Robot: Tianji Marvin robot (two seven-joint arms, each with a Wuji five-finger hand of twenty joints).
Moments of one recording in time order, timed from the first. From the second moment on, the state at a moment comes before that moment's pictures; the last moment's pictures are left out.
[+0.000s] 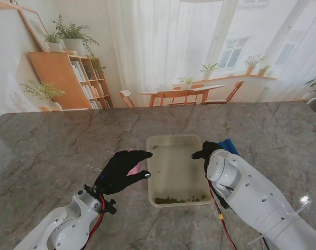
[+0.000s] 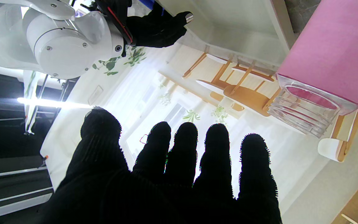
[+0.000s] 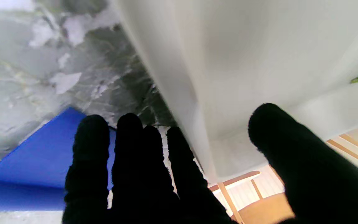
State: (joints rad) left arm 1.76 -1.11 -1.18 -1.77 0.78 -0.35 0.24; right arm -1.18 -1.11 0.90 -1.29 -0.51 0.58 0.11; left_hand 0.91 -0.01 -0.02 -0.14 0.50 0.23 0.16 0.52 0.57 0.19 0.11 0.33 0.48 0.19 0.17 0.36 0.12 0.25 0.57 0.52; right_hand 0.39 -0.53 0.96 -0.18 0.47 0.37 0.45 1.00 0.48 0.38 0.82 0.90 0.53 0.22 1.10 0.66 0.38 0.32 1.34 0.59
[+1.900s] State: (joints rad) left arm 1.78 -1.11 -1.19 -1.78 0.79 -0.34 0.25; right arm -1.16 -1.50 1.25 -1.06 0.31 0.61 -0.76; left_hand 0.91 -0.01 -0.02 -0.14 0.50 0.23 0.16 0.52 0.57 0.19 0.11 0.33 0.48 0.19 0.17 0.36 0.12 0.25 0.57 0.52; right_hand 0.86 -0.92 1.34 -0.17 0.81 0.07 1.56 1.44 0.93 0.29 0.73 0.51 1.13 0.25 0.65 0.28 0.94 0.41 1.27 -0.12
